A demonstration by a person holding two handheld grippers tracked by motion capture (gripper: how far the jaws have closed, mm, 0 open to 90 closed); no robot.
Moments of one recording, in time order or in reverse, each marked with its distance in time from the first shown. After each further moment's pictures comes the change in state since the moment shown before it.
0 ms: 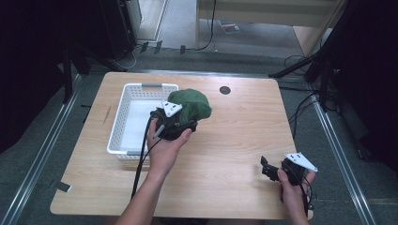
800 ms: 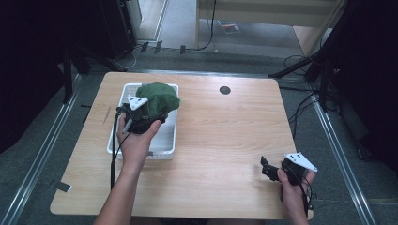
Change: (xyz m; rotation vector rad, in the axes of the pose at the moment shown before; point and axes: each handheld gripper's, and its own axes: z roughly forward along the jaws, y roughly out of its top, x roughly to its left) left arm 0.079 -0.001 -0.012 -0.020 0.125 -0.096; right arm 0.000 0.000 0.000 0.003 0.000 0.003
